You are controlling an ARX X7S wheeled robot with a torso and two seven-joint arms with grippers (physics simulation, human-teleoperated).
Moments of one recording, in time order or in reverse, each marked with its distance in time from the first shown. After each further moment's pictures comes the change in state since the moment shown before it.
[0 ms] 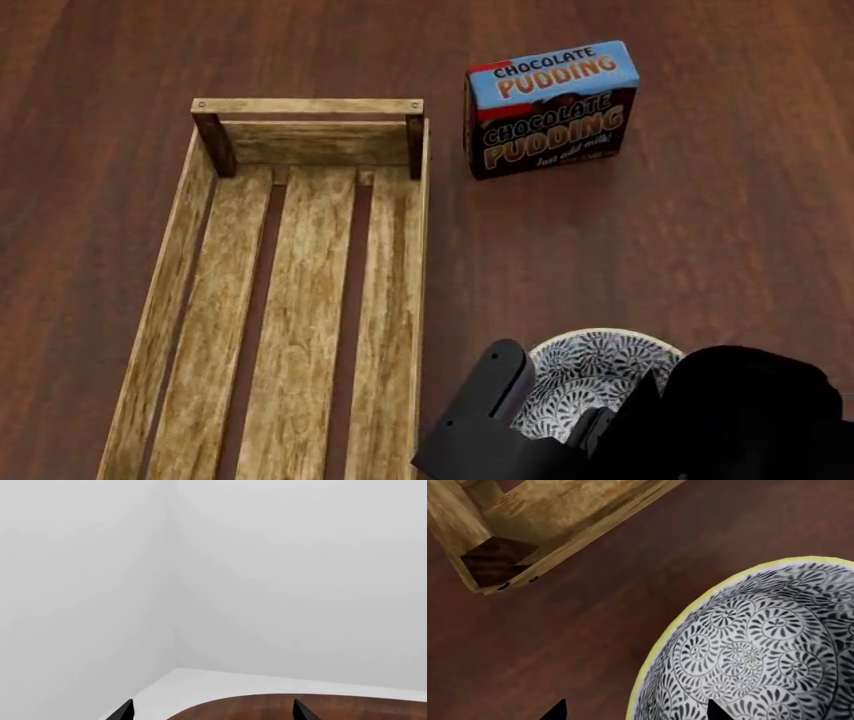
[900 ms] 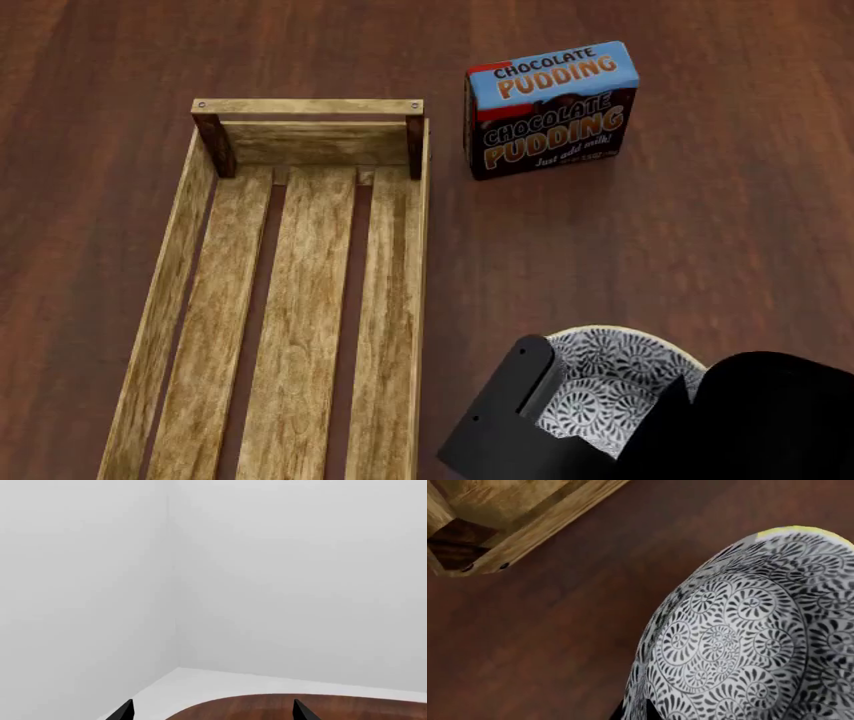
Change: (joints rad) left arm 0.028 0.000 0.004 0.000 0.028 0.019 -0.012; right arm 0.006 0.047 0.000 -0.020 0.021 -0.004 0.055
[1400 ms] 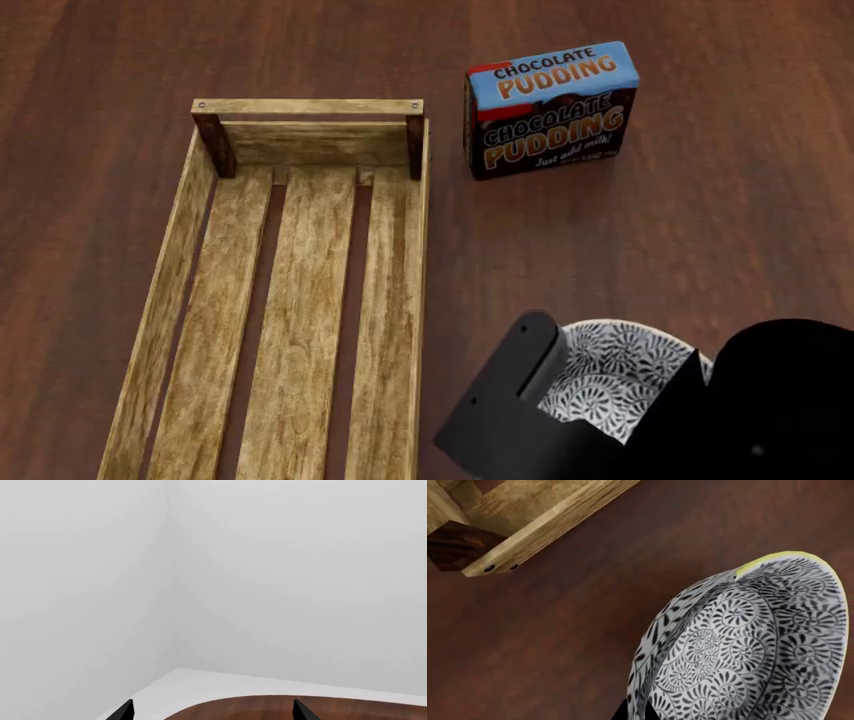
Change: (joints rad) left arm 0.020 0.000 0.007 0.000 0.028 0.024 -0.011; right arm 0.101 0.018 0.009 -0.053 0.164 0.046 0.119
